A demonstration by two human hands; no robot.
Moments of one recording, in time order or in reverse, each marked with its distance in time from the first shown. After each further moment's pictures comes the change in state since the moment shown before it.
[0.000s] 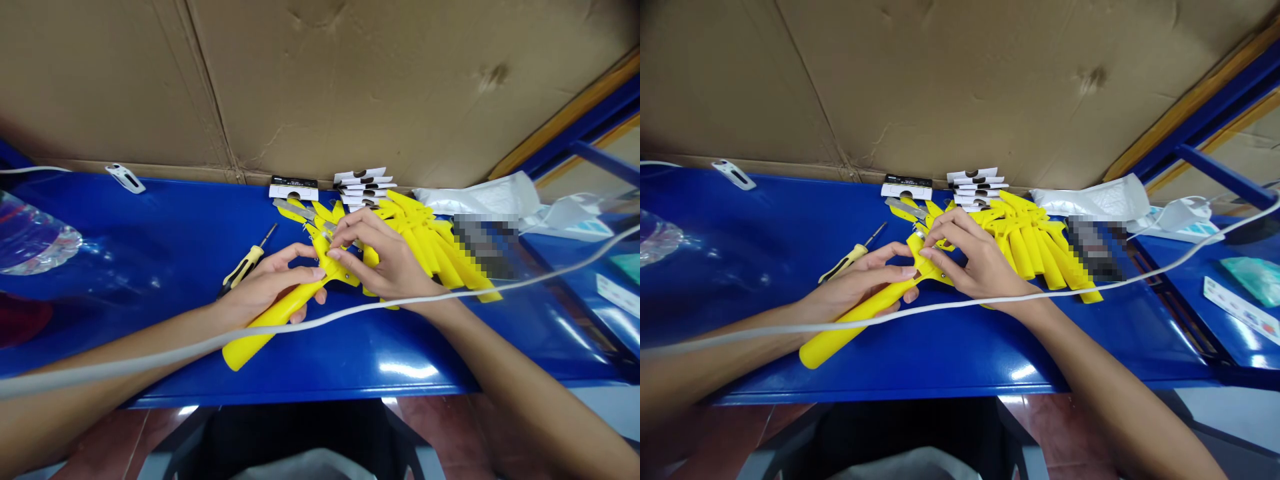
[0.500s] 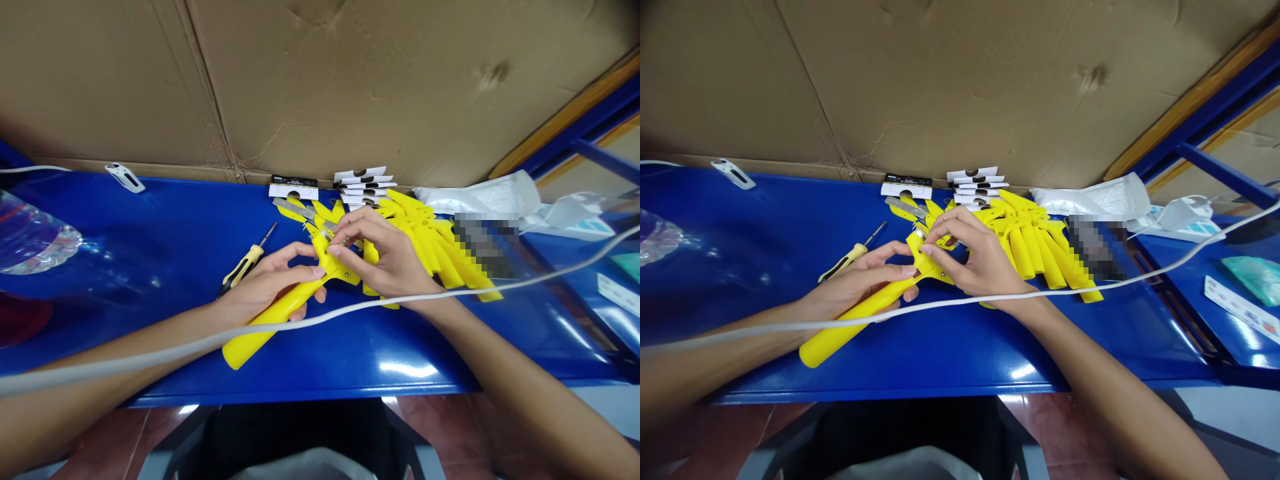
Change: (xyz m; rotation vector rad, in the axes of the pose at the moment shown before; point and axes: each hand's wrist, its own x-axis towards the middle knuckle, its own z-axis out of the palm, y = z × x) left_hand 0.000 0.001 0.001 0.010 0.032 -0.003; right_hand 0.001 -0.003 0.001 0.062 0.045 0.106
